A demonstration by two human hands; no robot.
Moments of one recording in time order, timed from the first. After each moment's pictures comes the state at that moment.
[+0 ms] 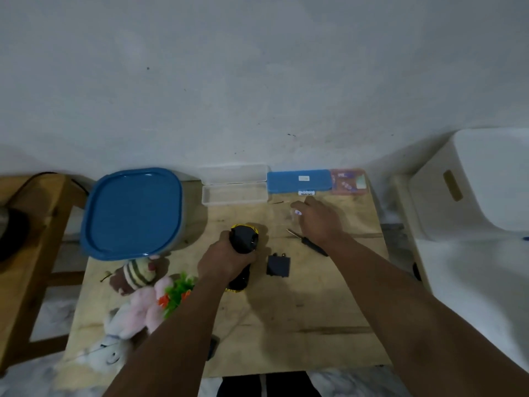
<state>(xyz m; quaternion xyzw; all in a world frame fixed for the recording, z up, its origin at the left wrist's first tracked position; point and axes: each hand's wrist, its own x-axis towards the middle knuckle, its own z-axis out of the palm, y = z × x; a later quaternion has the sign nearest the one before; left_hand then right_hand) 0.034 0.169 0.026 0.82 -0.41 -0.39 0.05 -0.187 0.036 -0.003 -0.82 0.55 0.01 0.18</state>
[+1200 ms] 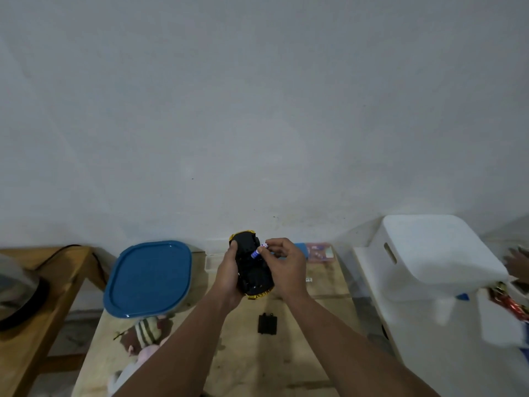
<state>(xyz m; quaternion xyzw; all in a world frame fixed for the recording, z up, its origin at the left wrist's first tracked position) 0.009 0.151 0.188 0.51 -0.05 -0.68 0.52 -0.118 0.119 0.184 -0.56 0.56 -0.47 0.39</state>
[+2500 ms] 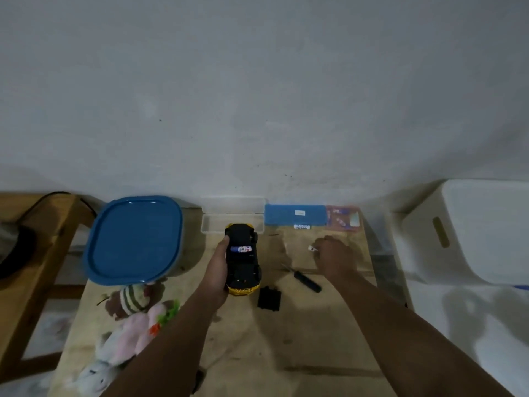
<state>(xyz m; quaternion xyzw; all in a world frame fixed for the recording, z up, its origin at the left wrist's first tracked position) 0.019 0.136 0.072 0.54 0.02 -0.67 0.50 -0.231 0.025 0.014 -0.78 0.61 0.08 0.11</state>
